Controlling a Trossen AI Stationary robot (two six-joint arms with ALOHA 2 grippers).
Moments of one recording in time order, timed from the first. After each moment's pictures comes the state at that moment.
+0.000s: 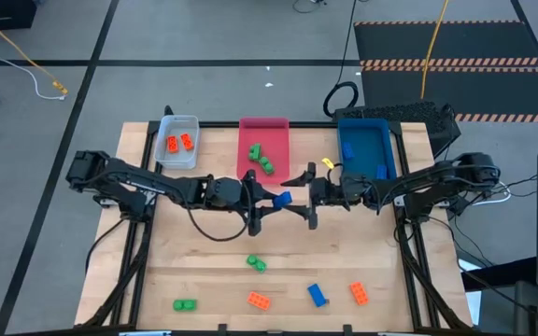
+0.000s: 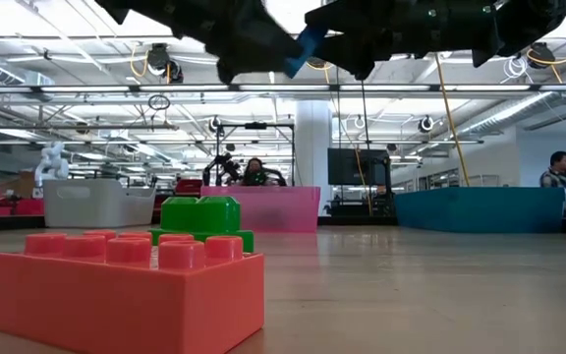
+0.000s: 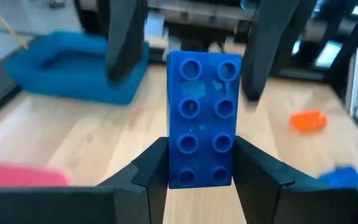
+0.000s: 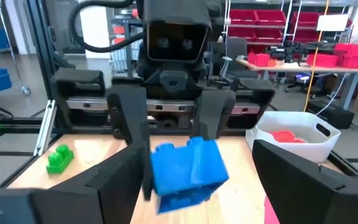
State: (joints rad) left arm -0.10 1.52 0.94 0.21 -0.16 -0.13; right arm 0.04 1.38 0.59 0.77 0.05 0.00
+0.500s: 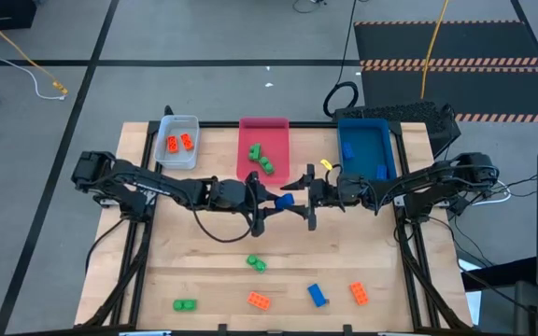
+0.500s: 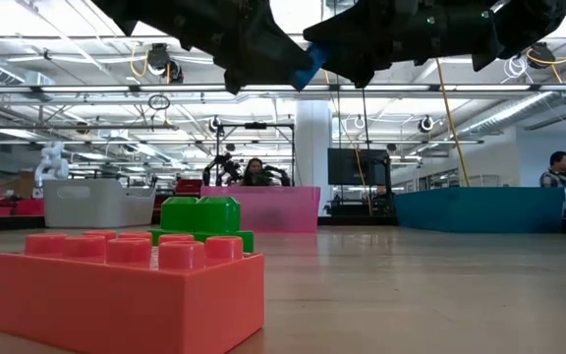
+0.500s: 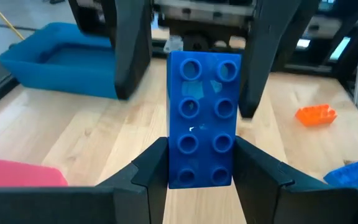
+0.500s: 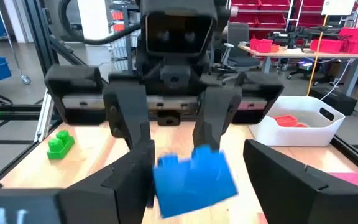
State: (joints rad) left arm -0.10 1.56 0.94 0.25 -0.15 -0.13; right arm 0.04 1.39 0.60 0.73 0.05 0.01
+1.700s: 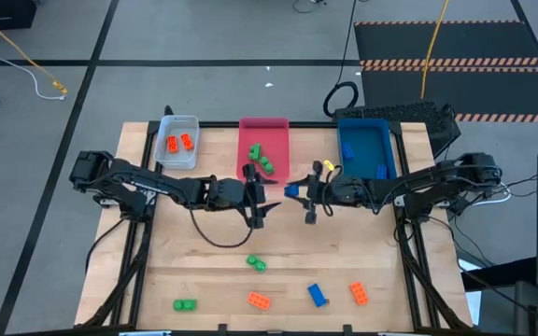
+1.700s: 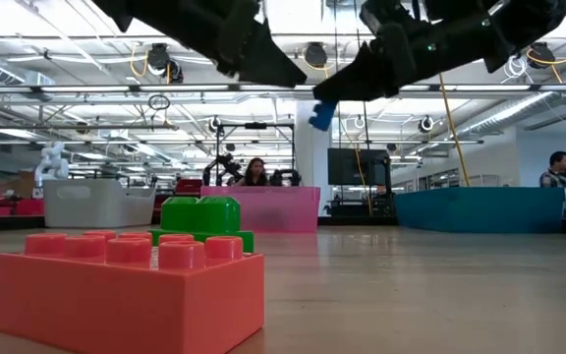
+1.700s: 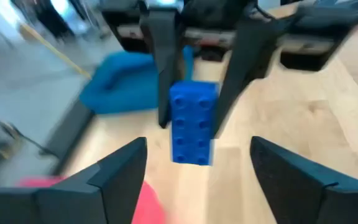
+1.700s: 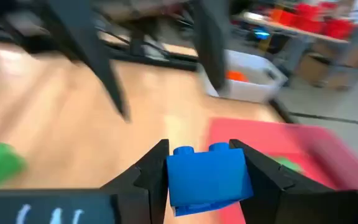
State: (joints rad) left arm -0.10 1.54 0.94 0.22 -0.34 0.21; right arm 0.04 1.36 0.59 0.49 0.25 -0.16
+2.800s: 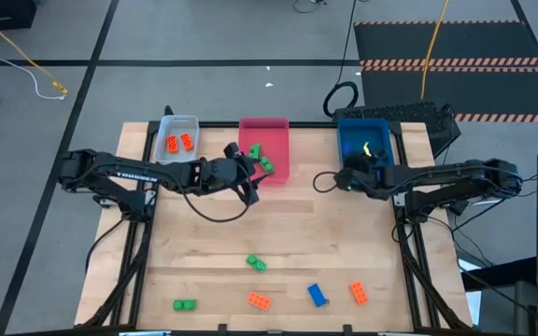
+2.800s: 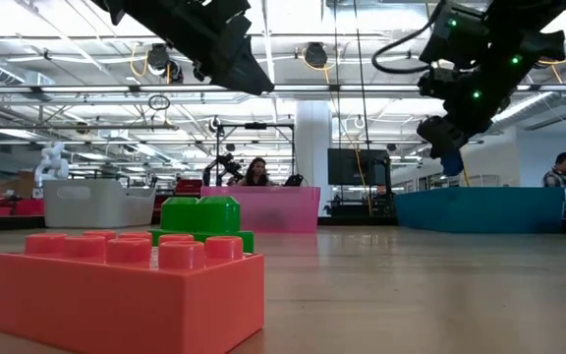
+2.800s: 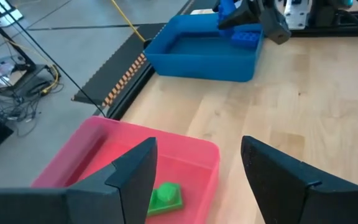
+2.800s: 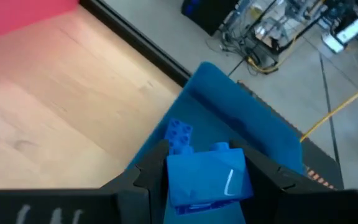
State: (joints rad) left arm 0.04 1.41 0.94 0.01 -0.42 0.04; right arm -0.13 1.12 0.58 -0.60 0.98 0.47
